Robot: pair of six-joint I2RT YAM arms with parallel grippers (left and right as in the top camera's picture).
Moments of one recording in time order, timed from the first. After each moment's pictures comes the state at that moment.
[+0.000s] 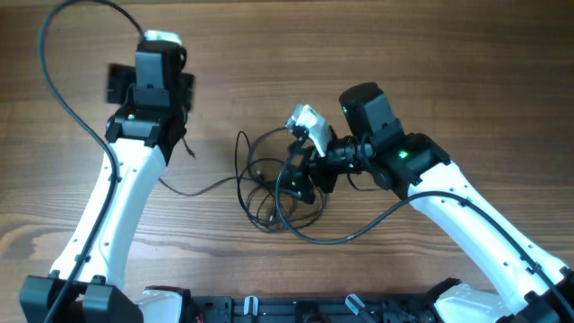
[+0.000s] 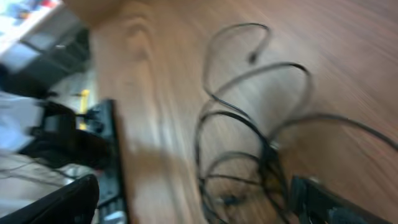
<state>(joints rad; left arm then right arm) -0.13 1.46 1.19 -0.45 -0.64 0.20 0.55 1.42 1.08 -0.53 -0.74 -0.14</state>
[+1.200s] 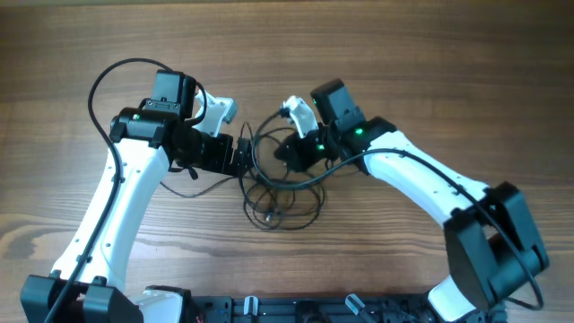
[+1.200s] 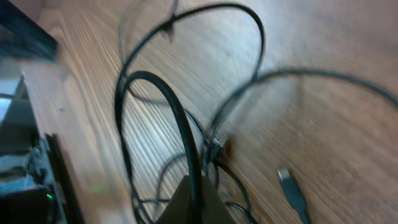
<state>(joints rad) -0.16 1.46 1.20 -1.07 0.39 0.08 0.55 1.74 1.15 -0.37 -0.61 0.13</state>
